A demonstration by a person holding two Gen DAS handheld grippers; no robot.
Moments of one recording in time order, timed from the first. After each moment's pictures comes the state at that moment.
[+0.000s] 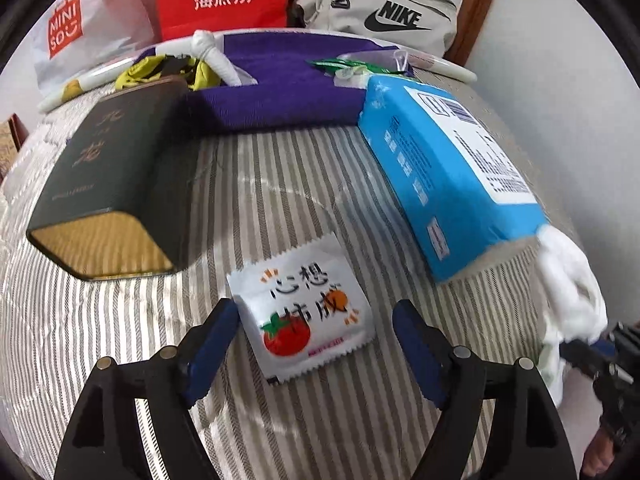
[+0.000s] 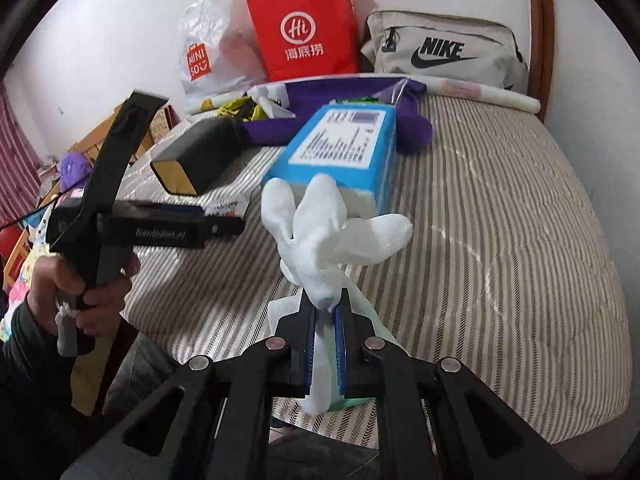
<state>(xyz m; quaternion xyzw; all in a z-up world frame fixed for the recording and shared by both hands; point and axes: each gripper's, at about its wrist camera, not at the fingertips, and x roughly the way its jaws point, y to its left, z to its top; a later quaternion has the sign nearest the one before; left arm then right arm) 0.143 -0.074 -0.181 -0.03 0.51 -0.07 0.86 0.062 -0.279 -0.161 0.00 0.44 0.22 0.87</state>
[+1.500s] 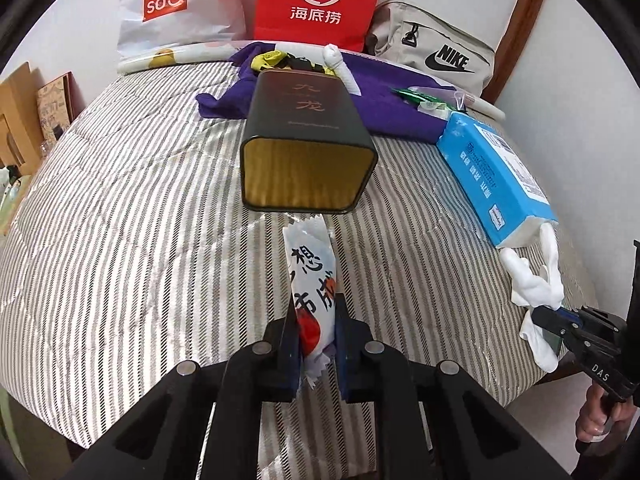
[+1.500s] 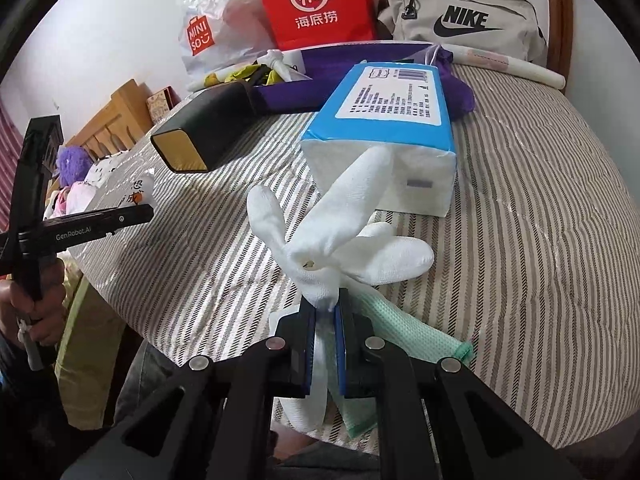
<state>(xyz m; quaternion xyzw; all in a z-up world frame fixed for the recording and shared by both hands) 0.079 0.031 -0.164 -0.08 0.49 -0.04 0.87 0.067 -0.236 -0.181 0.01 0.47 0.23 0.85</state>
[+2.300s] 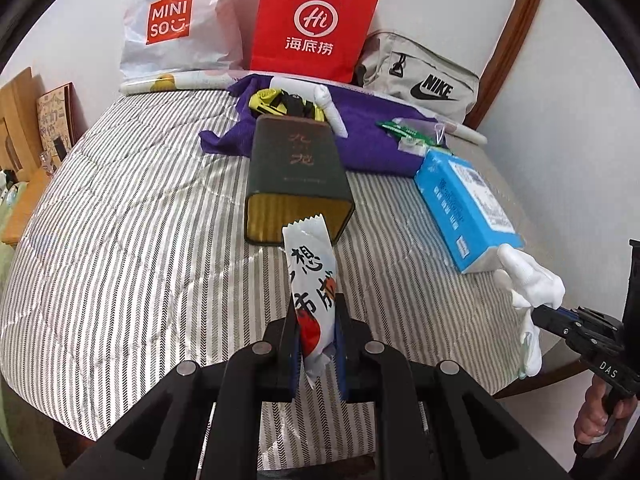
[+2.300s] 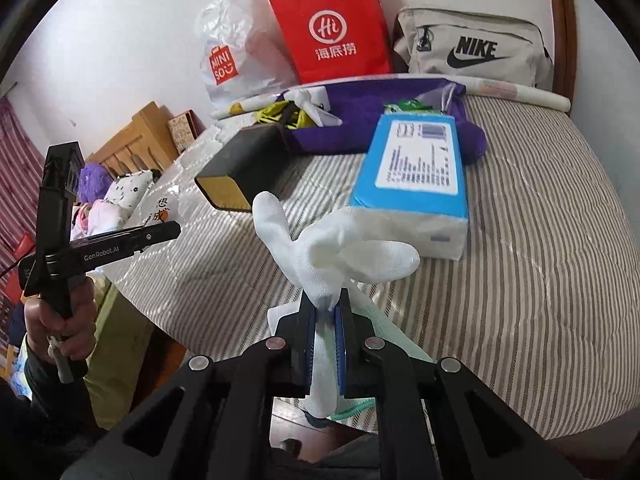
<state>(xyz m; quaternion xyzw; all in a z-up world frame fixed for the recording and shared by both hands) 0.068 0.042 -0.128 -0.10 0.46 -0.06 0.88 0.061 -0.231 -0.126 0.04 0.45 0.25 0.86</state>
